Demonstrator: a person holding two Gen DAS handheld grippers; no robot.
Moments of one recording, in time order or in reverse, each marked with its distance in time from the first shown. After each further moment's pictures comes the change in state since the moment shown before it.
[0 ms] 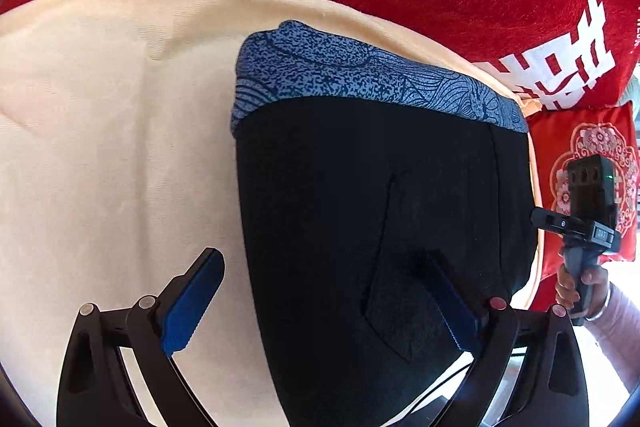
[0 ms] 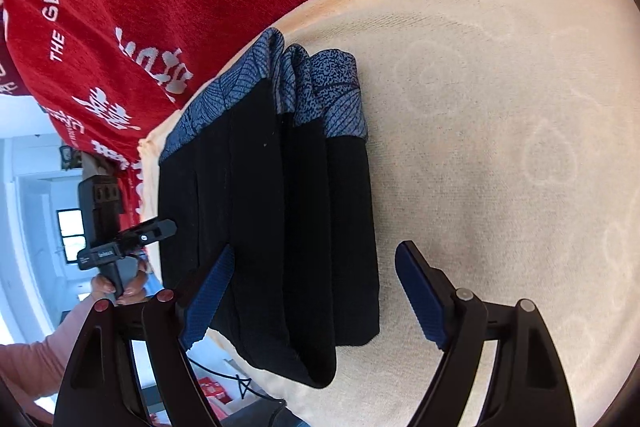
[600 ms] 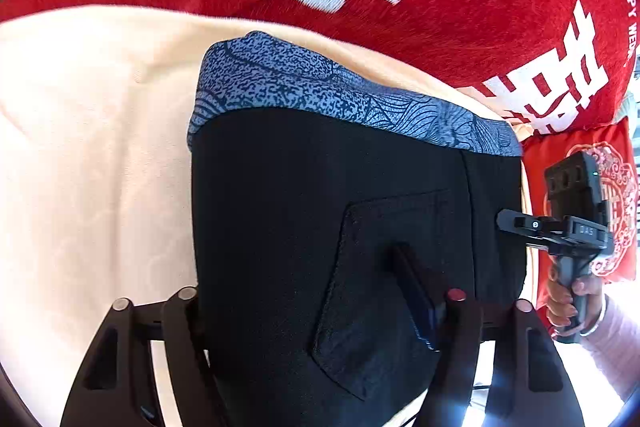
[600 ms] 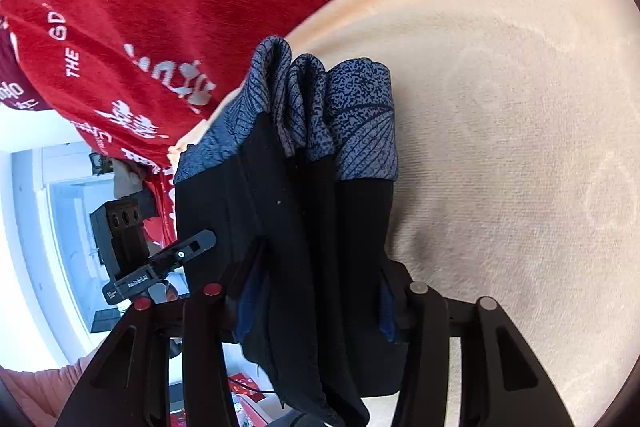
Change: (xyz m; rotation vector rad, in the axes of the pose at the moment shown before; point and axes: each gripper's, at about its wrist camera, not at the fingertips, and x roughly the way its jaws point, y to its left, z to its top) left arm -0.002 -0.032 -0.010 -0.023 -0.154 0.026; right arm 0.012 0.010 0.012 0.030 0.015 0.124
